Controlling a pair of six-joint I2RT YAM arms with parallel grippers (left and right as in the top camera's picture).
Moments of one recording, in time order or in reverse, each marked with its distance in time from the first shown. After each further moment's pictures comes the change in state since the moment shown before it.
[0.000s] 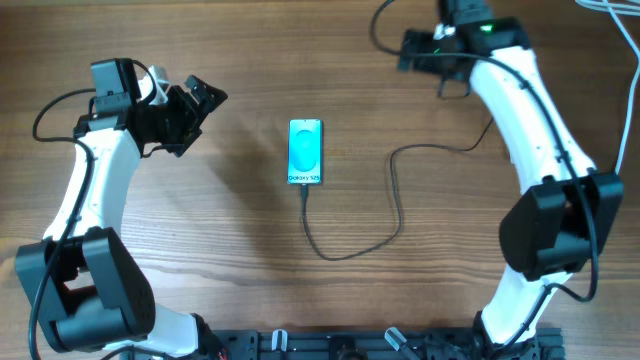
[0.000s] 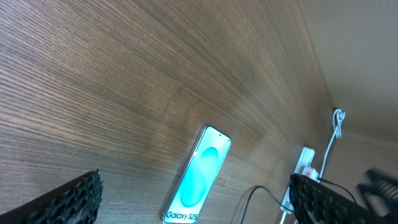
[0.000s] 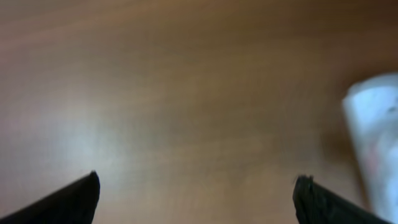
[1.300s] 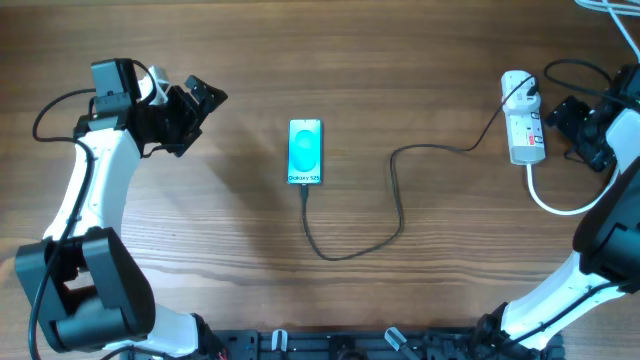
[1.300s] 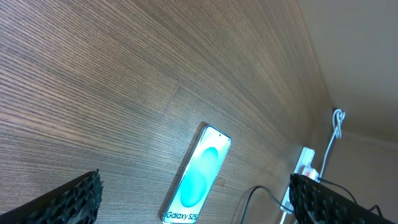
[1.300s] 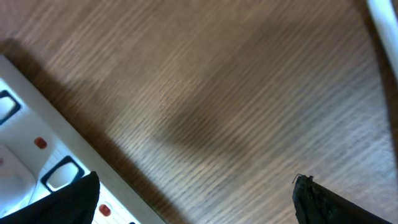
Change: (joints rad) left arm 0.000 0.000 0.000 0.000 0.000 0.000; right arm -0.659 0.025 -0.449 0.237 -0.119 -0.035
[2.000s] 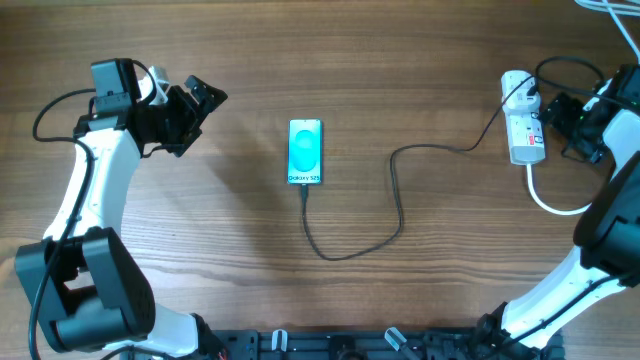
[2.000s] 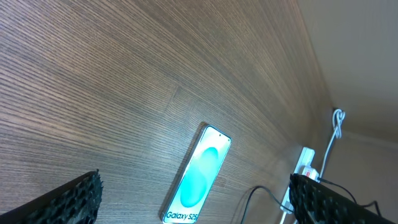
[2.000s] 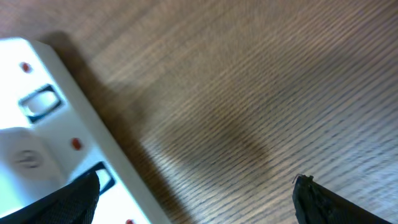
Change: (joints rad) left arm 0.000 0.000 0.000 0.000 0.000 0.000; right arm 0.000 0.040 0.000 0.071 -0.097 -0.106
